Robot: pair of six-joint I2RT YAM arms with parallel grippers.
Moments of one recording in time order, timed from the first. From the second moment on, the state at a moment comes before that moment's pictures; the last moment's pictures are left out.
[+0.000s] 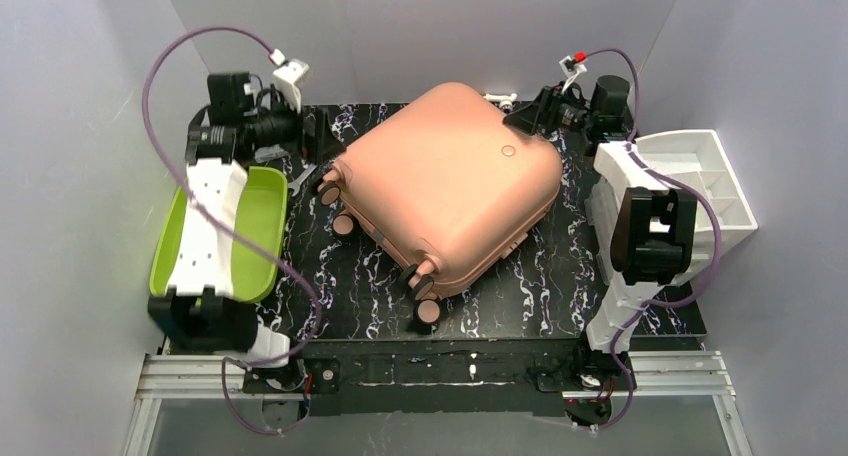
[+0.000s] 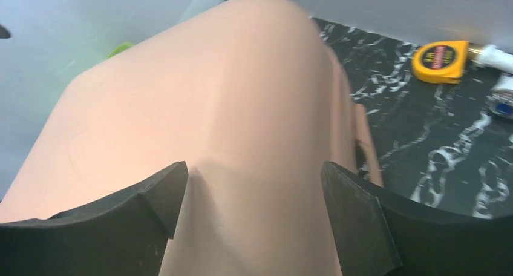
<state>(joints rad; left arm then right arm) 0.02 1.56 1.76 -0.83 0.72 0.21 -0.02 1.90 1.44 0.28 -0.98 0.37</state>
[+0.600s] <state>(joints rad) -0.05 1.33 1.25 -0.86 0.60 0.56 0.05 1.53 1.29 -0.14 -0.74 -0.16</state>
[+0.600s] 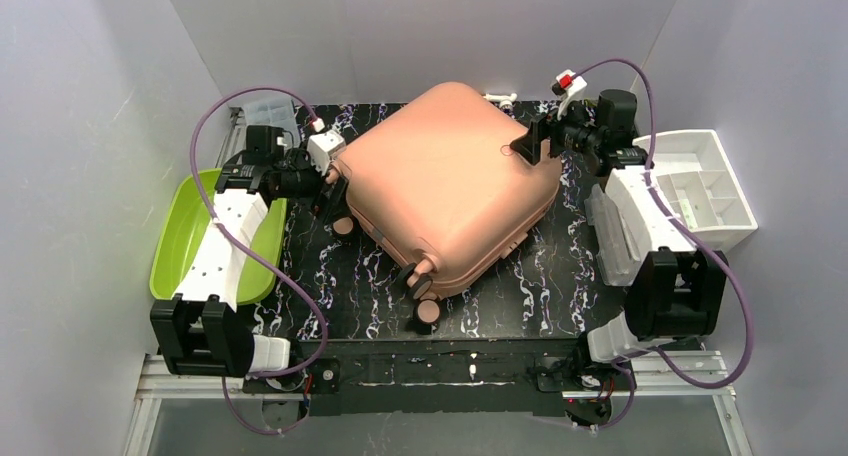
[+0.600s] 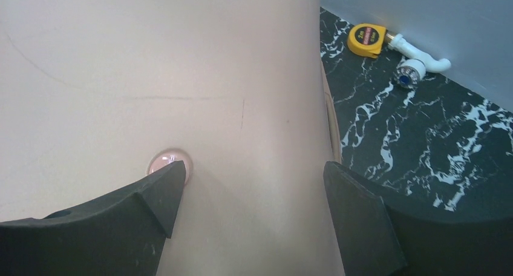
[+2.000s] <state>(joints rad) -0.05 1.61 1.66 -0.75 0.27 0.35 0.06 1.17 1.11 -0.59 -0.70 -0.63</state>
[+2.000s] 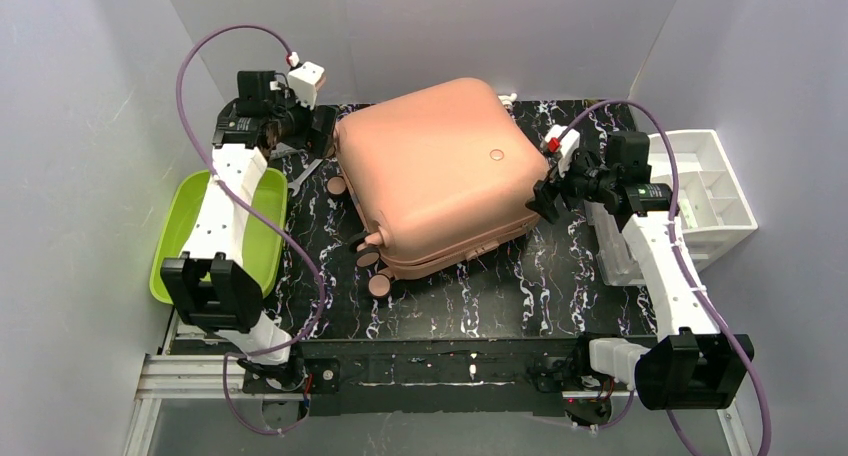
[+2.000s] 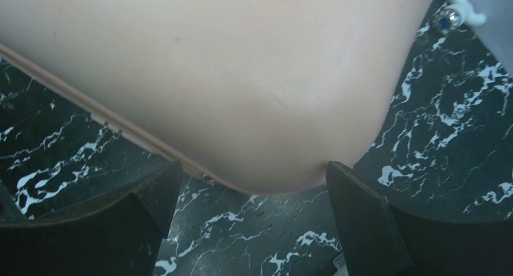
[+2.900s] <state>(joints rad) -0.05 1.39 1.46 -0.79 0.41 0.34 0.23 1.37 1.19 -0.51 -0.54 -0.66</state>
